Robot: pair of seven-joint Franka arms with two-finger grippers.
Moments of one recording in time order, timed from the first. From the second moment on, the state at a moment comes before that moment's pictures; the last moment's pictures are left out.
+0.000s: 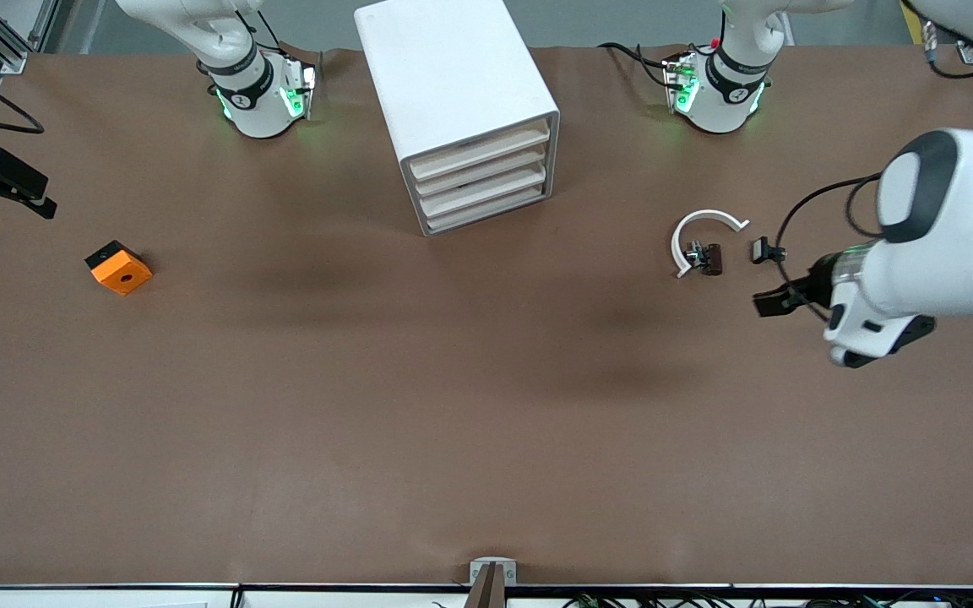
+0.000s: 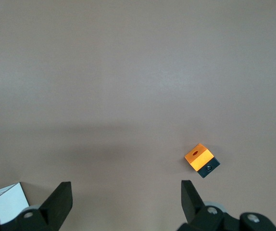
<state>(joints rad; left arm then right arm) -0.09 0.36 -0.08 -1.53 -0.06 1.57 -0.69 0.07 -0.05 -0.12 -1.55 -0.01 1.53 -0.03</state>
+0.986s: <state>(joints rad) -0.44 0.65 -0.09 -1.50 -0.56 1.47 -1.92 0.07 -0.05 -0.12 -1.55 -0.01 1.53 -0.03</state>
